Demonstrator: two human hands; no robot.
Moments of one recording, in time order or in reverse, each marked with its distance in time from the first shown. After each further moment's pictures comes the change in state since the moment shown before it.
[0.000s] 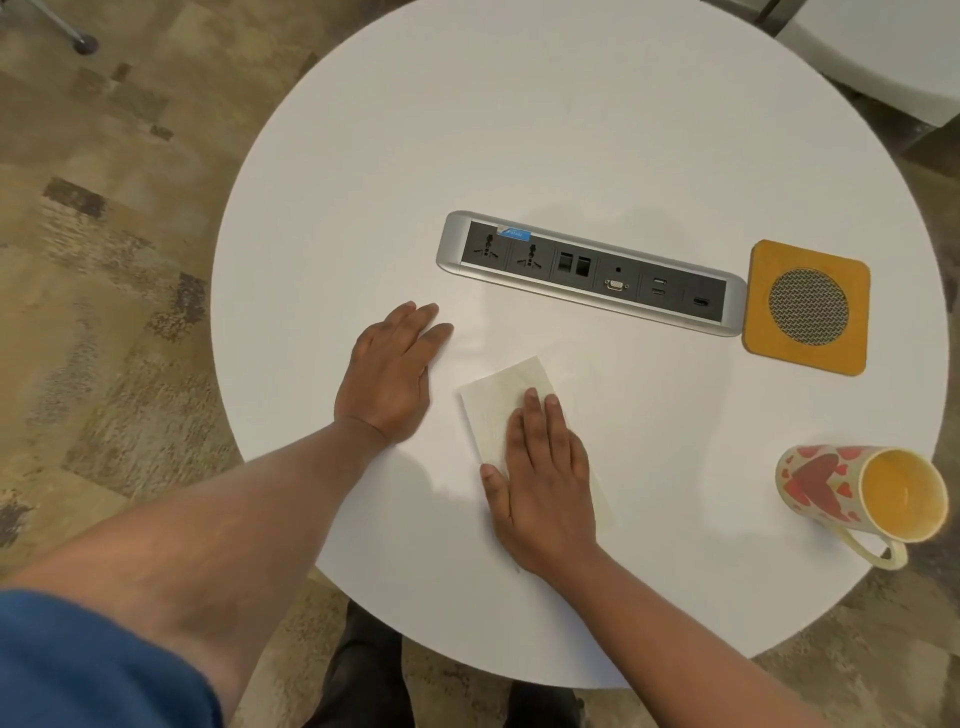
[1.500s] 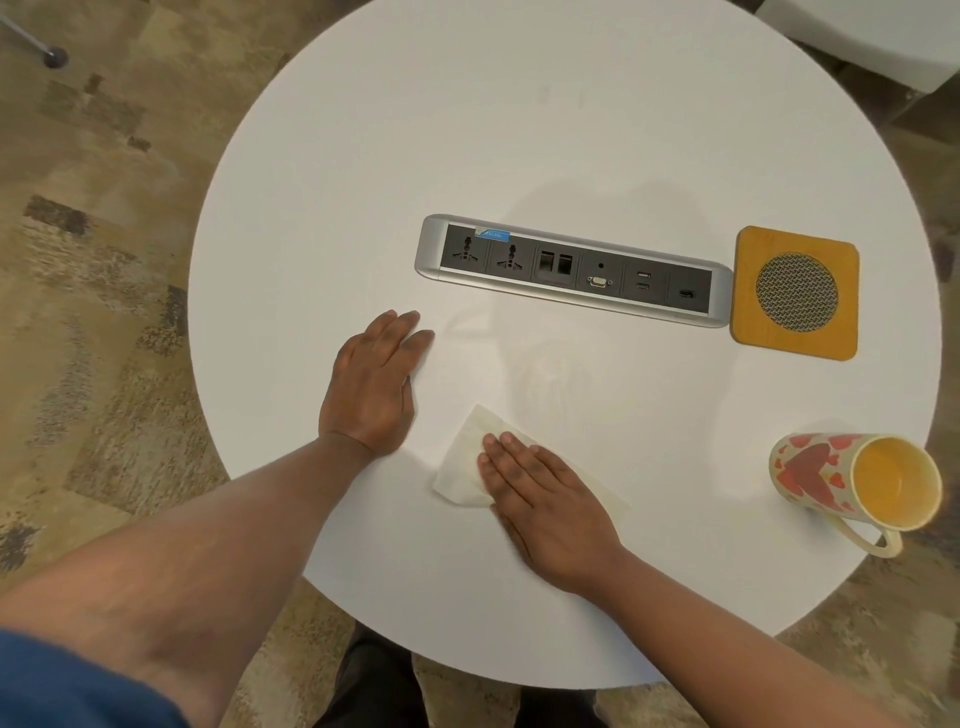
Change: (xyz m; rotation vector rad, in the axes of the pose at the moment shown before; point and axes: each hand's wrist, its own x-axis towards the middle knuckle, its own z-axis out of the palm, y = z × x) left_hand 0.003 -0.003 0.002 0.017 -0.041 -0.004; right_hand -0.008 0.045 0.002 -0.006 -0.014 -0.491
